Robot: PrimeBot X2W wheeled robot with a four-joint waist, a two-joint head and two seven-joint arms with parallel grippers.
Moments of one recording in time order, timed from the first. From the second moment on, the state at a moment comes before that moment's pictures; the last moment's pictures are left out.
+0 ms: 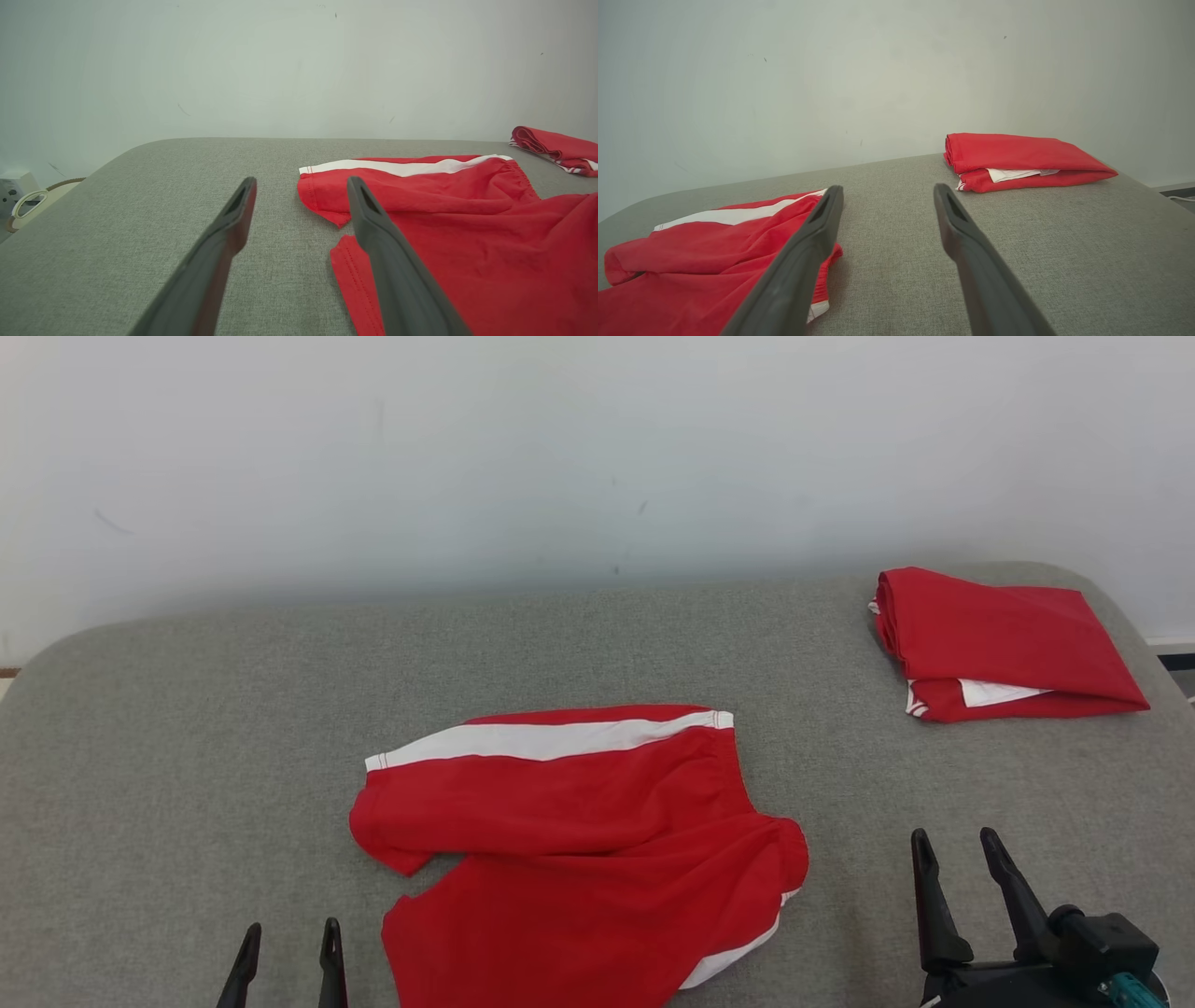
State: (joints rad) left arm 0.04 0.06 -0.02 0.02 -0.08 0.09 -0.26; right arm -0.03 -0.17 0.16 0.15 0.24 0.13 -0.26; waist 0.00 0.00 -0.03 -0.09
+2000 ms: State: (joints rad) left arm 0.05 0.05 -0.26 0.41 -0.16 -0.07 -0.26; right arm -0.28 -0.47 0.83 0.51 0.53 0.13 -0.21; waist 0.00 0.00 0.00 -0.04
